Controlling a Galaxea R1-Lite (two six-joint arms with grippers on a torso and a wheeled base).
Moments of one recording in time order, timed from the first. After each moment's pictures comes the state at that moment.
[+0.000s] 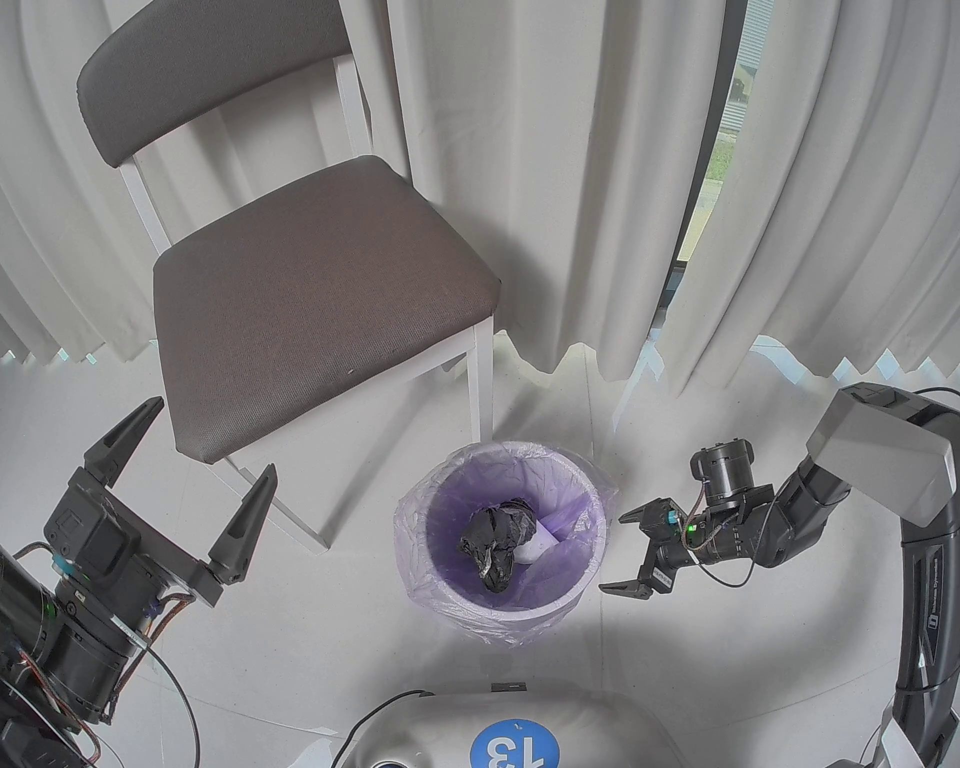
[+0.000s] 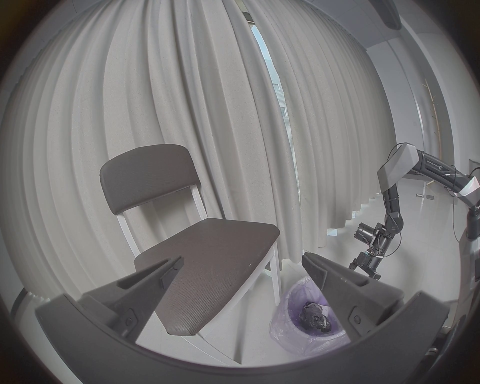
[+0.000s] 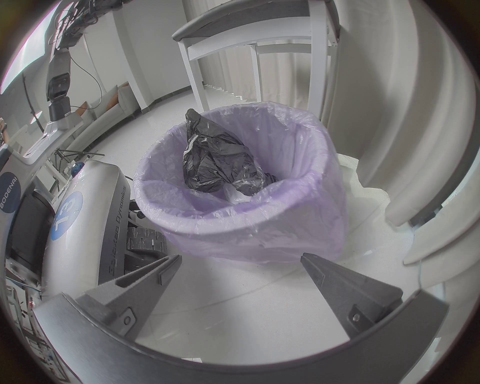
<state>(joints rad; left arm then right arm) -0.58 1.36 -0.03 -1.55 0.20 0.43 0.27 2.38 -1.01 -0.56 0.48 -0.82</state>
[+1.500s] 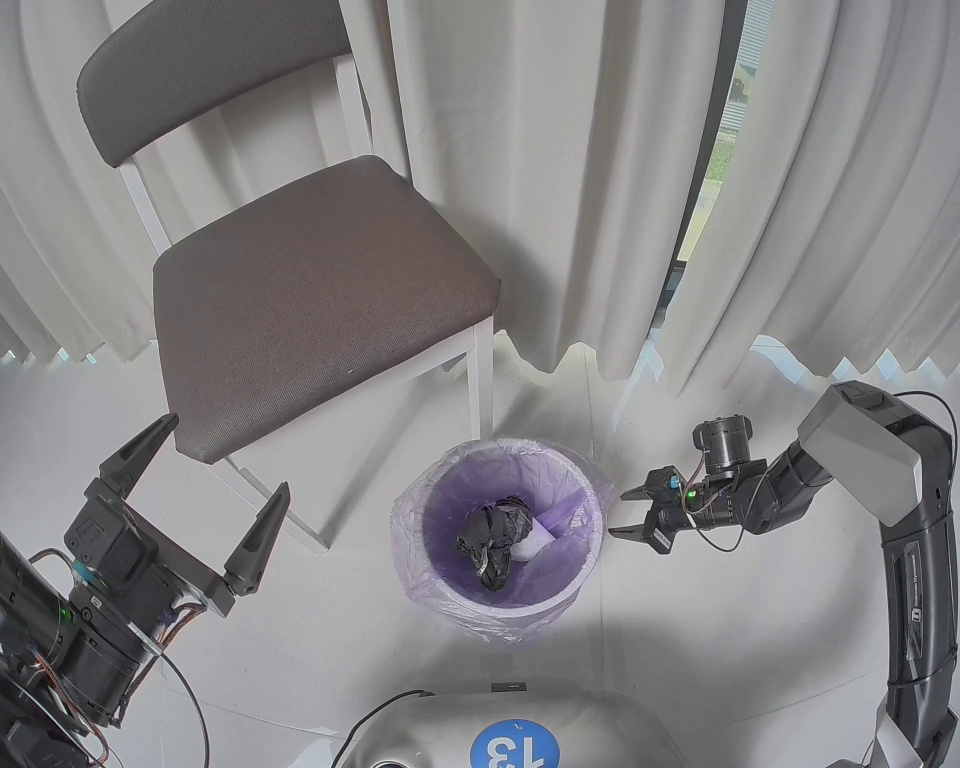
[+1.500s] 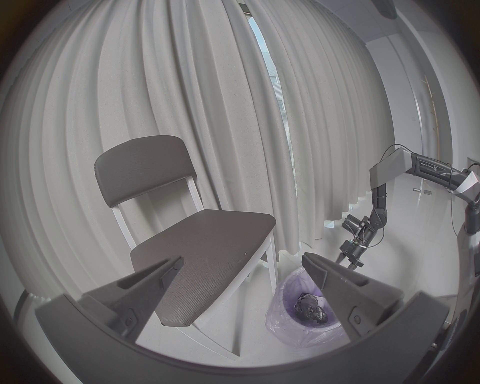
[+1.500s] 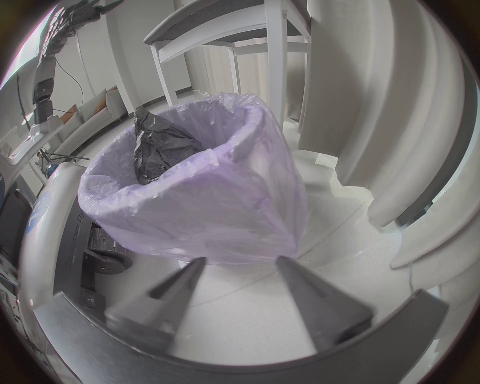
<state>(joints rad) -0.58 1.40 -0.02 -1.55 0.20 0.42 0.18 2.49 -1.28 -0.48 0.51 -0.82</state>
